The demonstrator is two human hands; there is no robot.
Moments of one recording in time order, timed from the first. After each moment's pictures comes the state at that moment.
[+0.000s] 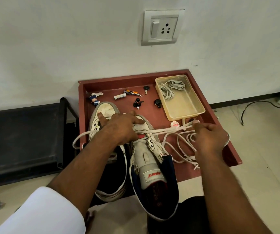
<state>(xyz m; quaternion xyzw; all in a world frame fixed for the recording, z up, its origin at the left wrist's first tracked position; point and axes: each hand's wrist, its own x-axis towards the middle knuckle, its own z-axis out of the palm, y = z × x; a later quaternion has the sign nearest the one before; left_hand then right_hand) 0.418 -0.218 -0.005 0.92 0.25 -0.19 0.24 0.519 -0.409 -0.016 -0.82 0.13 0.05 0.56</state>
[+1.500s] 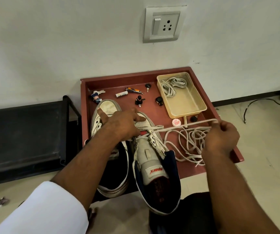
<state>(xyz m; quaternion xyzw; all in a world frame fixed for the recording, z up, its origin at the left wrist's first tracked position) 0.419 -0.217 -0.007 0.92 0.27 -0.18 0.24 0.533 -0.426 -0.035 -0.81 0.19 -0.05 0.55</state>
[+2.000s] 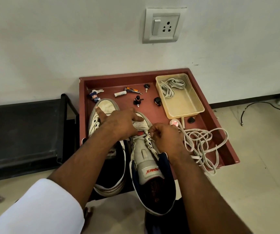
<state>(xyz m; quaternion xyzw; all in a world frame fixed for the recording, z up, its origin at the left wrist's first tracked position) 0.422 -0.209 -0.027 0.91 0.25 -0.15 0.28 0.489 -0.366 -0.040 -0.92 -0.27 0.21 0.19</state>
